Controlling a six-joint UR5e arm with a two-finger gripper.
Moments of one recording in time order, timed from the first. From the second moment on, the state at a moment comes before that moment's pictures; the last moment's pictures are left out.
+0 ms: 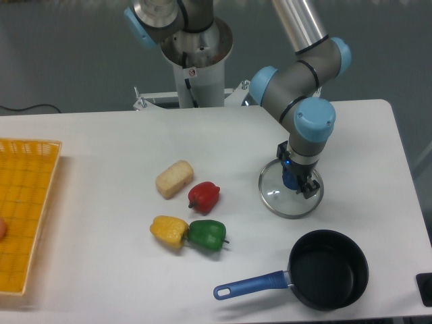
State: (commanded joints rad) arm 2.73 -1.99 -1.81 -0.91 1.59 1.75
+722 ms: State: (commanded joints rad) arm 2.73 -2.00 -1.81 -0.91 1.59 1.75
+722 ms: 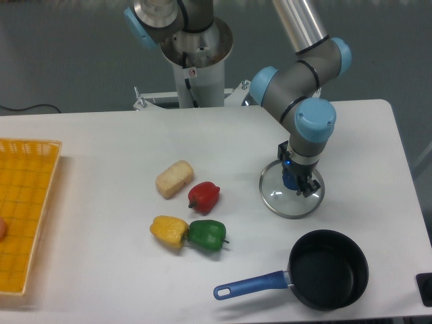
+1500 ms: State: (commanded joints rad) arm 2.73 -1.96 -1.79 -0.92 1.60 1.77
